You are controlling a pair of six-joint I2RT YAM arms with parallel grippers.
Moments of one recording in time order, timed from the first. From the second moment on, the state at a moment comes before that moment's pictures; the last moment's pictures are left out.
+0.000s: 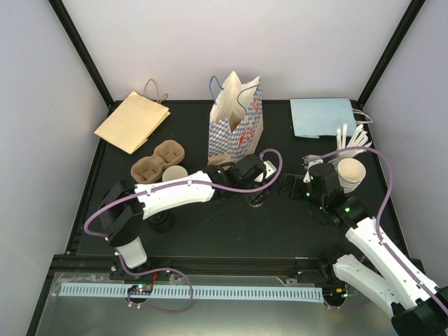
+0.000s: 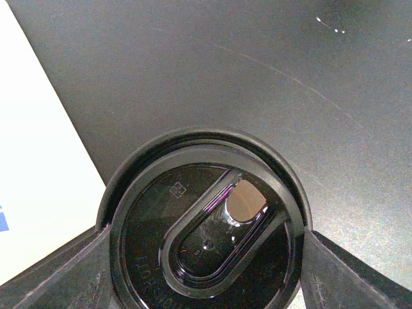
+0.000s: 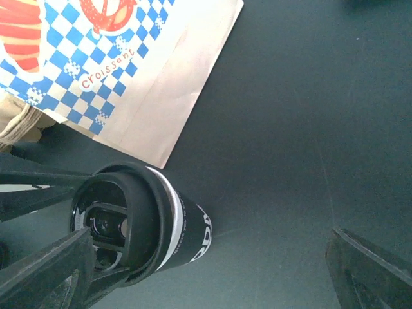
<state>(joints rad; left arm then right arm) -1.03 1.71 1.30 -0.47 -0.14 -0.06 0.50 0.77 0.69 -0.57 0.05 0.53</state>
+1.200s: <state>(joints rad) -0.94 1.81 1.44 -0.61 -0.01 -0.07 0.25 1.19 0.60 -0.26 -0.60 0.52</state>
